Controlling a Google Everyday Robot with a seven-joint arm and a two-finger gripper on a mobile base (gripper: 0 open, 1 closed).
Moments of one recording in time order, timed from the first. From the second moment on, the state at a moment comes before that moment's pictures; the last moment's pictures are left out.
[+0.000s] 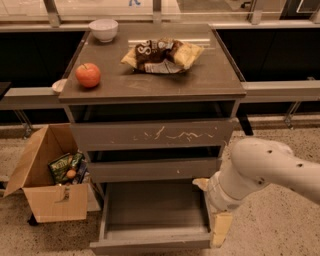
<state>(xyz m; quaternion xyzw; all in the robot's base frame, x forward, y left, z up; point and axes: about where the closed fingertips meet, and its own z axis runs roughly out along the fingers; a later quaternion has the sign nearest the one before) 0.408 -0.138 0.619 -0.73 0.66 0.12 0.13</state>
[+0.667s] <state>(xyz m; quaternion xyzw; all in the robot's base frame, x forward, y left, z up) 0.400 -0.121 0.512 -0.76 0.63 0.15 0.11</state>
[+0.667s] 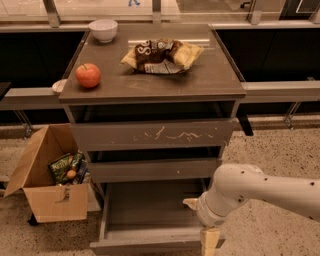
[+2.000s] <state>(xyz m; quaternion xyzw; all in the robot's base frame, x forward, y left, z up) 0.401 -0.123 0.404 -0.76 0.61 0.19 0.09</state>
